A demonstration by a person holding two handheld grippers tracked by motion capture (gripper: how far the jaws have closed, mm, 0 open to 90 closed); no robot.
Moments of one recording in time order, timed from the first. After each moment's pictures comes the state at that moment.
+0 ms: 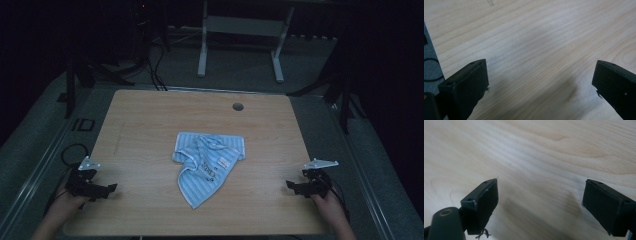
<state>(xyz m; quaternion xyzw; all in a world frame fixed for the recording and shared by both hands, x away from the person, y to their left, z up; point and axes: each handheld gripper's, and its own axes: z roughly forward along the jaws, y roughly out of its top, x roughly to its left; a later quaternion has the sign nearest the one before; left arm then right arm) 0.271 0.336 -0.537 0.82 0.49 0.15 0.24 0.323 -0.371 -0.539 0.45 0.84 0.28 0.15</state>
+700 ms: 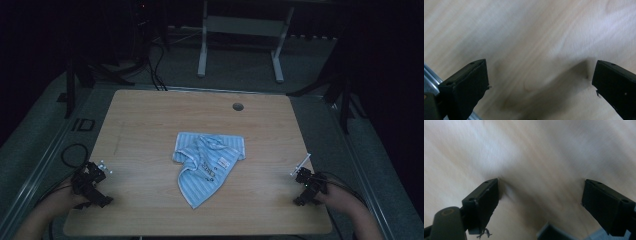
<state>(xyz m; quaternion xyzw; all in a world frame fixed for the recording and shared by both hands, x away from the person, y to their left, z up) 0.278 0.317 -0.531 0.91 0.41 0.05 0.06 0.333 -0.344 -0.524 0.33 0.94 0.00 0.01</state>
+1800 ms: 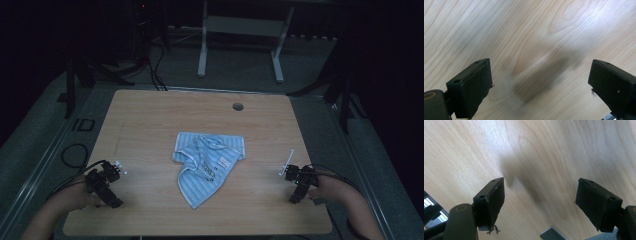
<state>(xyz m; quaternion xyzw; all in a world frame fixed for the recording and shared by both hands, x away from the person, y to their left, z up) 0.284 0.270 -0.512 0.92 0.39 0.00 0.04 0.345 -0.308 -0.510 0.25 0.97 -0.04 -0.03</state>
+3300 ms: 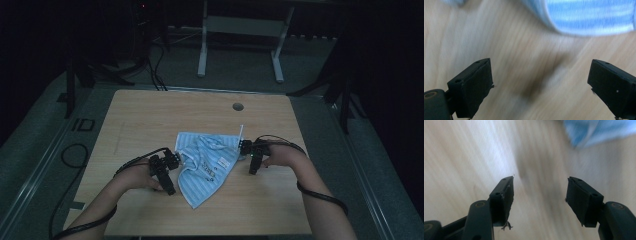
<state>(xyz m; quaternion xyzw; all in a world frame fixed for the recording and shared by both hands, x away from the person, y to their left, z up) 0.342 0.119 -0.507 0.96 0.28 -0.02 0.05 0.421 -0.171 -0.494 0.14 0.99 -0.04 -0.01</state>
